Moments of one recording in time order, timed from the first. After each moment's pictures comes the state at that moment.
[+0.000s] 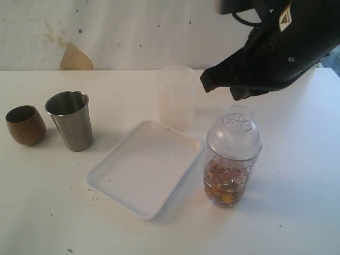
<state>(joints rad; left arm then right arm) 0.08 0.00 0.00 0.09 0.23 -0.08 0.44 1.38 -1.28 -0.08 0.97 0.16</state>
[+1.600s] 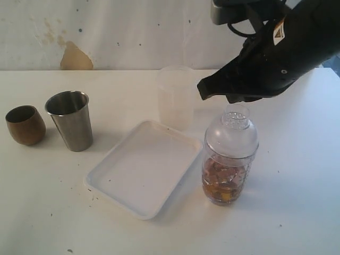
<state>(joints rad) 0.08 0.00 0.00 0.09 0.23 -0.08 0.44 1.38 -1.22 -0.08 0.87 0.15</state>
